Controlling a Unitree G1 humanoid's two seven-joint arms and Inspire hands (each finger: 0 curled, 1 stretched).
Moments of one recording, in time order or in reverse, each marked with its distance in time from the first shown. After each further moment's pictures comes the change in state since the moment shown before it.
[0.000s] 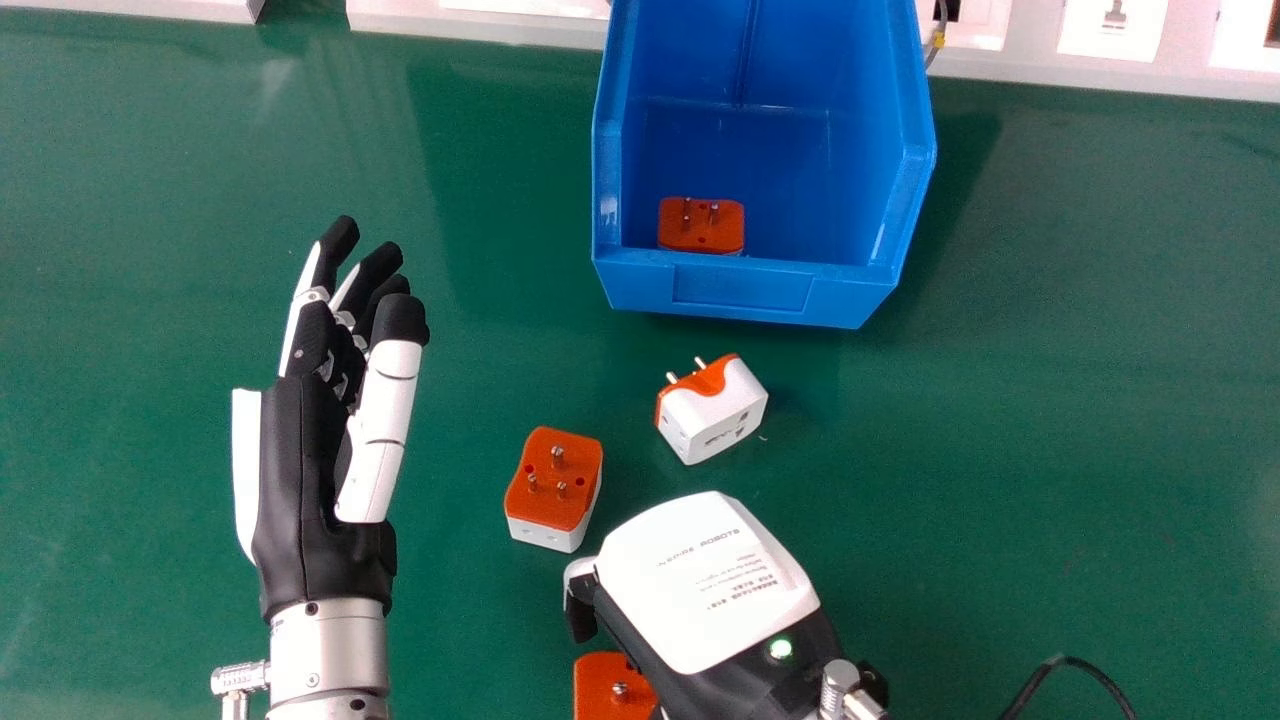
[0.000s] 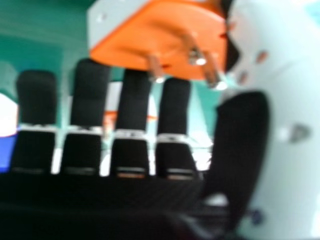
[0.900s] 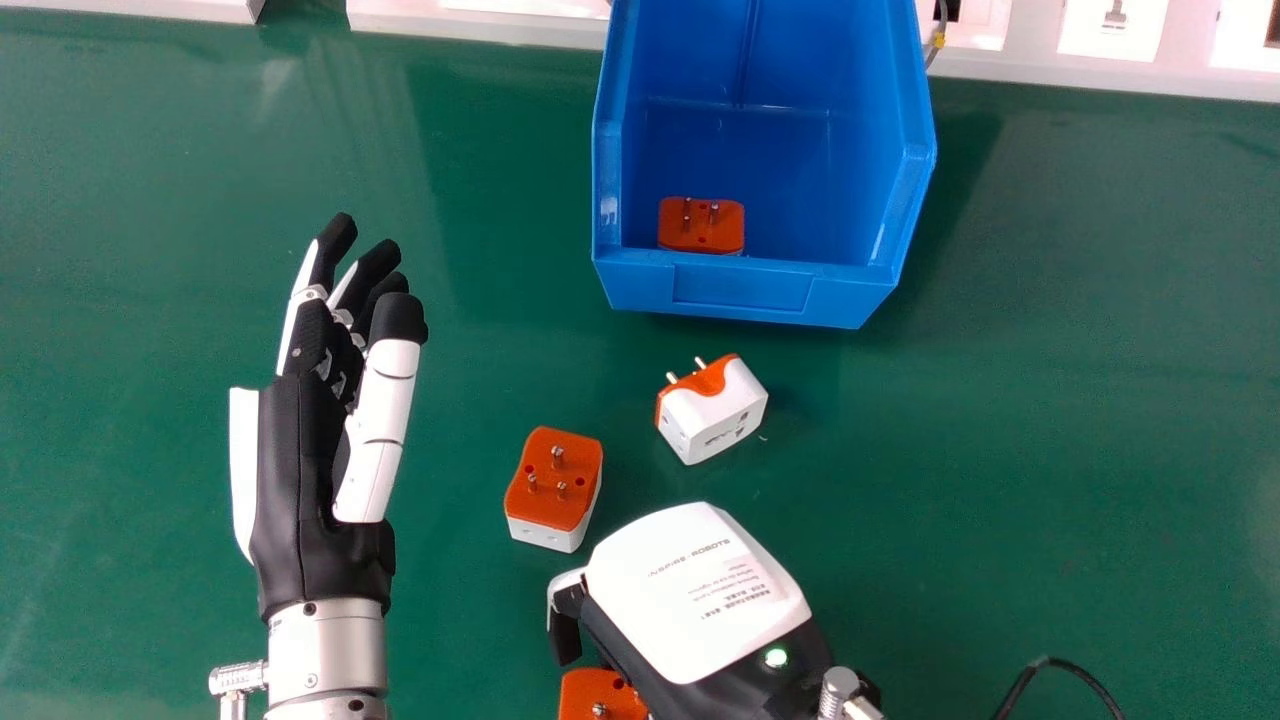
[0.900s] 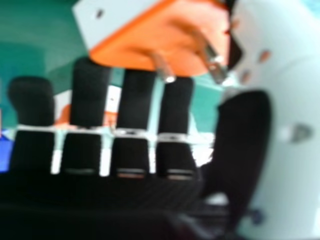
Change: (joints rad) left arm 0.002 0.000 0.000 -0.006 -0.001 0.001 -0.001; right arm 0.000 -0.007 0.004 0.000 0.048 -0.018 -0.011
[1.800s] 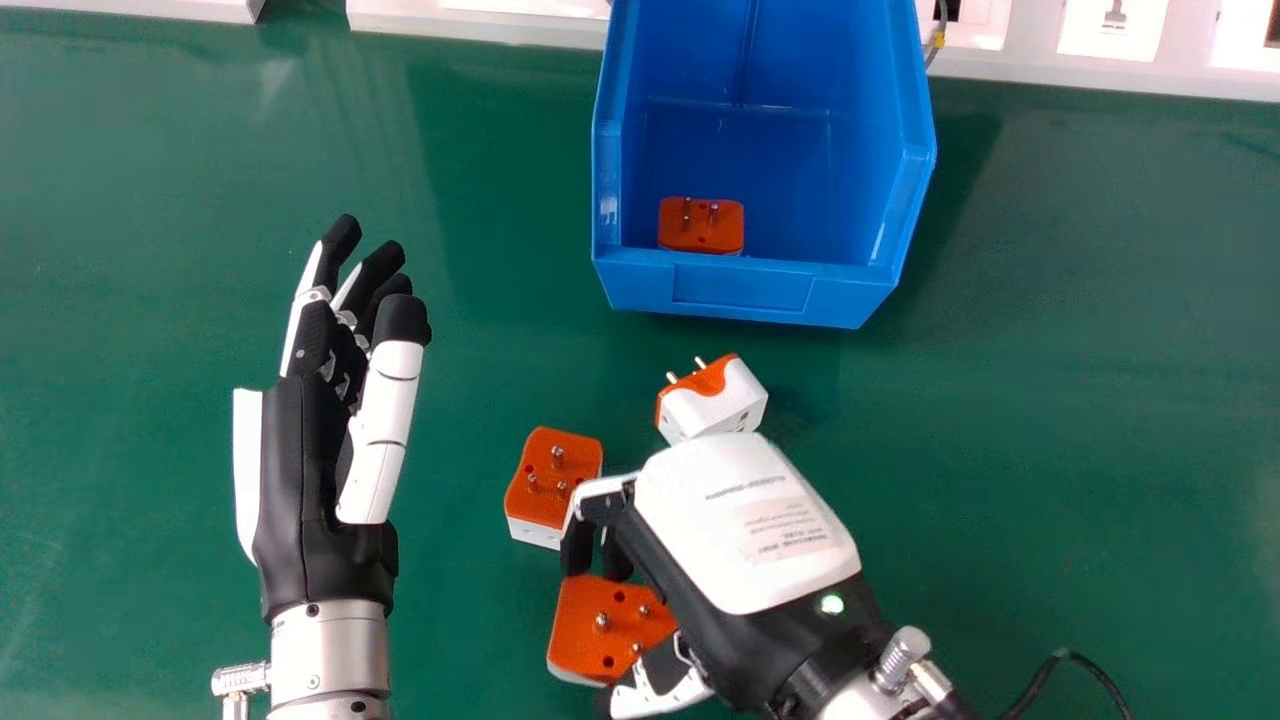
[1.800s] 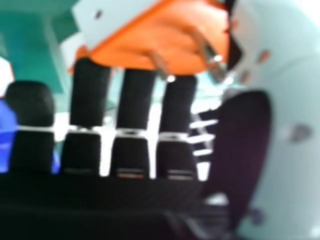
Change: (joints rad) left arm 0.002 0.000 -0.005 0.000 -0.002 0.000 0.000; right arm 0.012 0.021 -0.103 -0.055 0.154 -0.018 -0.137
